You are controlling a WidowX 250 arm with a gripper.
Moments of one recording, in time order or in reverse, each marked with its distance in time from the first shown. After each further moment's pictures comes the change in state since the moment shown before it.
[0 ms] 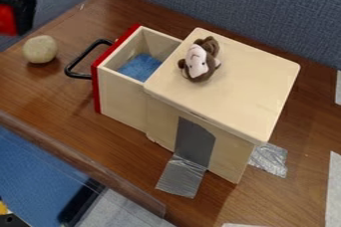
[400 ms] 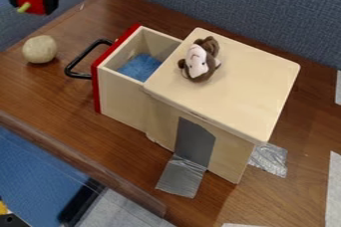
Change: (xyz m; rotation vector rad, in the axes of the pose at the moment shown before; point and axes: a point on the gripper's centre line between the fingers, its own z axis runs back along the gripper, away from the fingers) arm 0.065 -0.004 -0.015 0.002 -0.045 0.040
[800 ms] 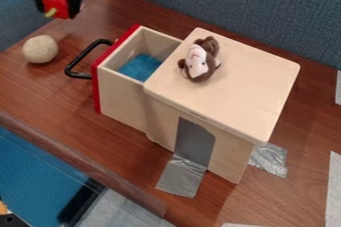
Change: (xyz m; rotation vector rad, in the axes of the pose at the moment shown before) arm 0.050 -0.015 -0.038 -0.011 0.030 0.023
